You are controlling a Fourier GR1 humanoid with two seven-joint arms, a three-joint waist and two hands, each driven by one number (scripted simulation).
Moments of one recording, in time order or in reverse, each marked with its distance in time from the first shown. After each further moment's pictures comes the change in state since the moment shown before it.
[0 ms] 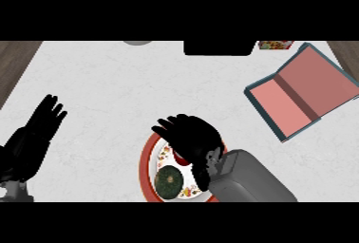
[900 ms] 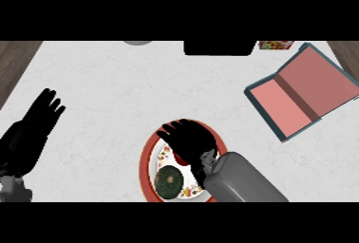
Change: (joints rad) left arm -0.040 -0.037 0.055 -0.037 -0.035 -0.037 0.082; right arm 0.034 0.030 0.019 0.133 0.153 -0.033 -0.095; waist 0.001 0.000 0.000
